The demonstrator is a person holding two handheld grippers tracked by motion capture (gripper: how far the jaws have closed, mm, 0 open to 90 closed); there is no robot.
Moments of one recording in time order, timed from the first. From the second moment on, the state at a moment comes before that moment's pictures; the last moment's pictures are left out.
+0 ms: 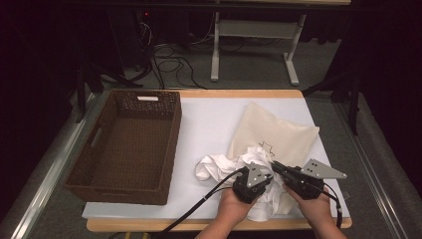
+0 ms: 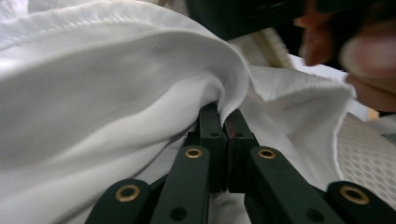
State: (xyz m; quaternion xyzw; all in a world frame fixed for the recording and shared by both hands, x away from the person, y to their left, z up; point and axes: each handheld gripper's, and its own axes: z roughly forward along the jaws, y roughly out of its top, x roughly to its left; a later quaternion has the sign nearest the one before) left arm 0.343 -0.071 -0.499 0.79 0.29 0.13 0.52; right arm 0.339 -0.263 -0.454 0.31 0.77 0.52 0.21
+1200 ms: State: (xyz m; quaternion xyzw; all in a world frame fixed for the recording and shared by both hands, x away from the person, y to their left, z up) left arm 0.378 -0.022 -0.478 0.75 0.36 0.11 0.54; right arm 0.336 -0.269 -0.455 0.31 0.76 0.53 0.21
